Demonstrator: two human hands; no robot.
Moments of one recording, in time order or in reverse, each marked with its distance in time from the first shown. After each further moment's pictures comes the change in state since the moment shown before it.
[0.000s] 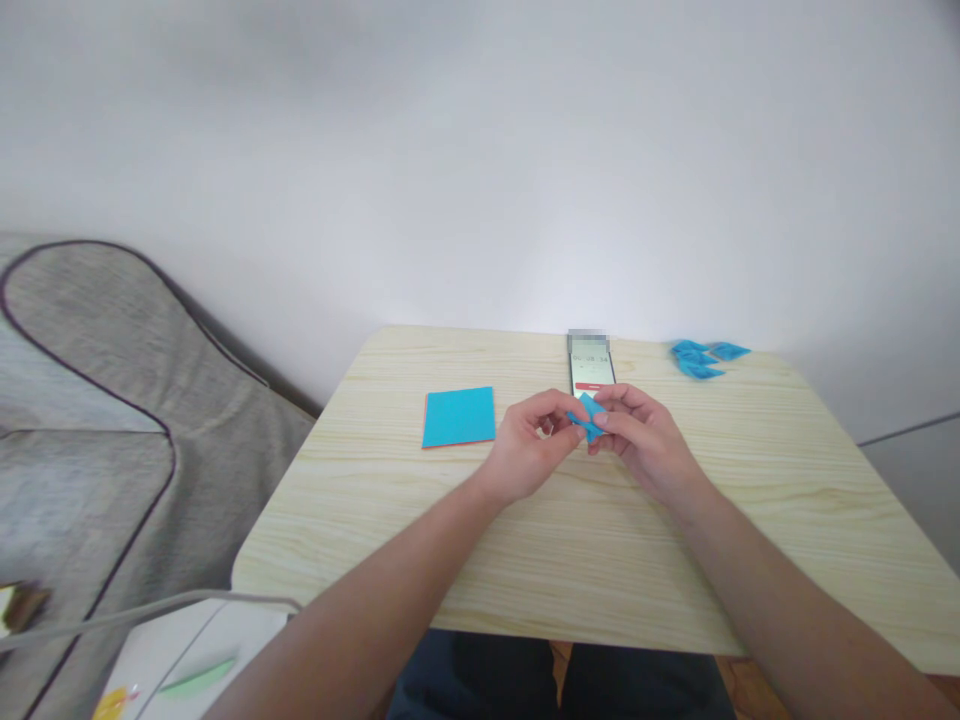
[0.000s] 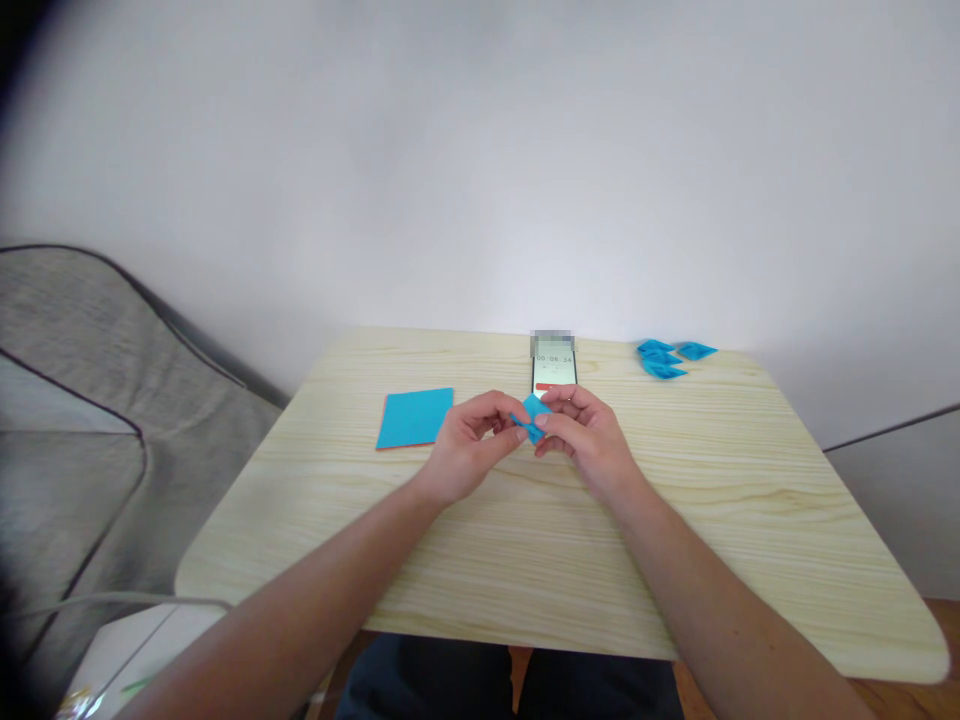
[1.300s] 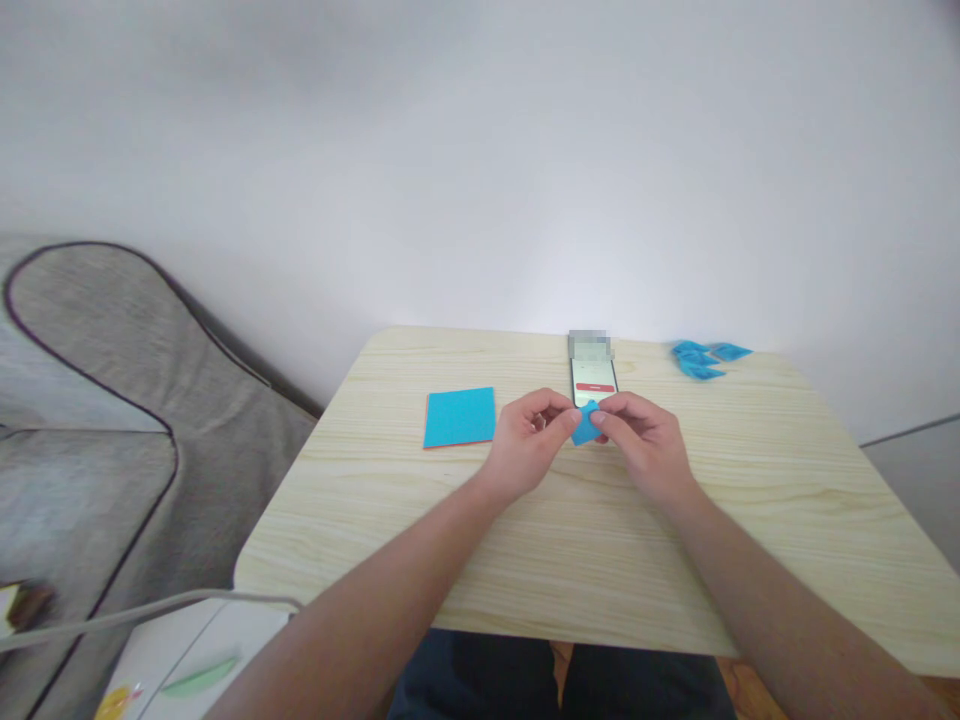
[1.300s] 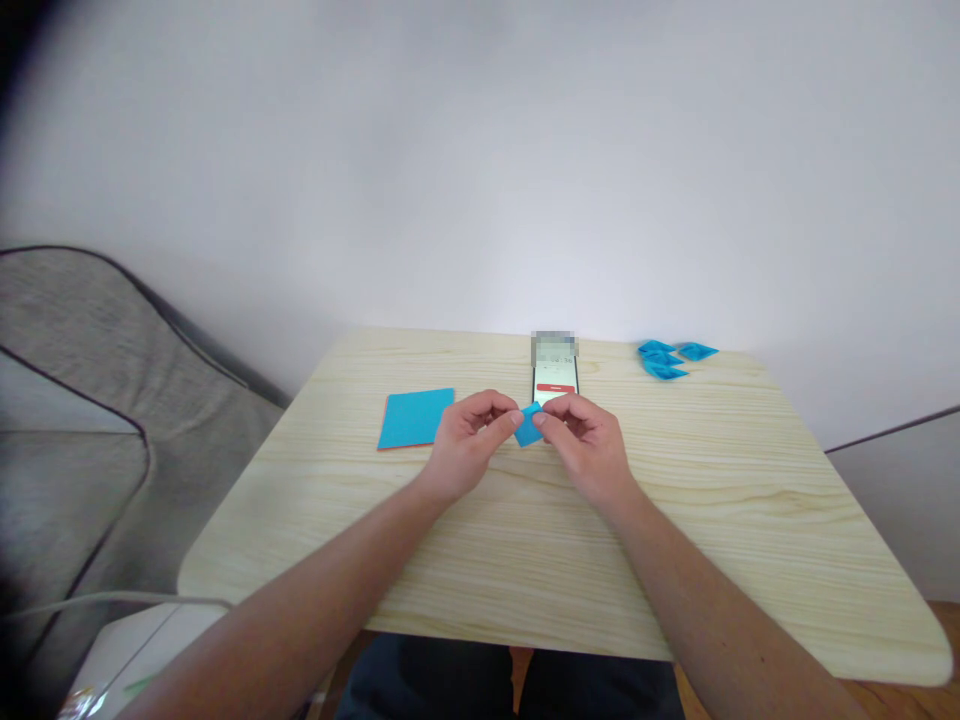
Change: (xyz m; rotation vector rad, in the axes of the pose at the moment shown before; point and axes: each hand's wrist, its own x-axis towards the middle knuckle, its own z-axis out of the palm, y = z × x) left_hand 0.001 -0.007 0.001 0.007 0.091 -0.074; right_hand -0.006 0.004 0.003 -0.432 0.149 -0.267
